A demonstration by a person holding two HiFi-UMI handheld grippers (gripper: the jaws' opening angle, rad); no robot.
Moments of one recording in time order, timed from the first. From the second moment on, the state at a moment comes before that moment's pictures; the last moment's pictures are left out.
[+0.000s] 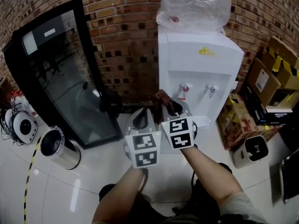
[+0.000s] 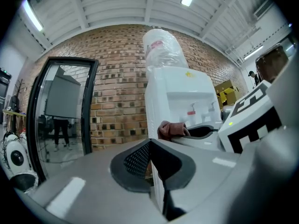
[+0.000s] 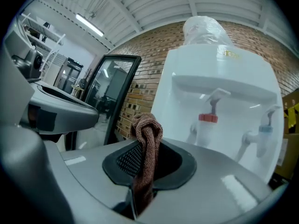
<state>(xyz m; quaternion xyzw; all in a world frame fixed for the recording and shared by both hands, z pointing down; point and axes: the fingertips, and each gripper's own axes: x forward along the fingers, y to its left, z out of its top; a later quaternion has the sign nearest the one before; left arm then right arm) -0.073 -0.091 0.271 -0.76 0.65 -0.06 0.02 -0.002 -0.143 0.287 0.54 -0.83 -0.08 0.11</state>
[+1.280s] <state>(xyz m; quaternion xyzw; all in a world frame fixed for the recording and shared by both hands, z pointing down) 0.043 -0.129 0.322 -0.81 0.58 -0.08 0.04 0.104 -0.175 0.310 0.59 -0.81 -0.01 0.03</state>
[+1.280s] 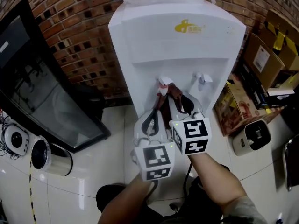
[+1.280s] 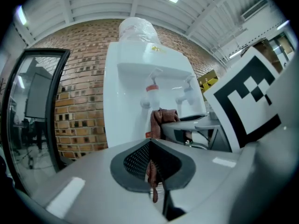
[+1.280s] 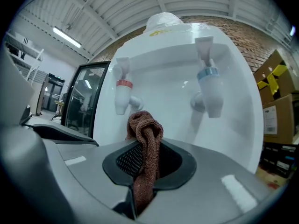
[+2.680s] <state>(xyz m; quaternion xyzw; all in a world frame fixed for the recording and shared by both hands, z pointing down) 0.187 -0.101 0.322 -0.88 0.47 -0.04 0.02 0.282 -0.137 0.292 0.71 -0.71 0.01 0.05</state>
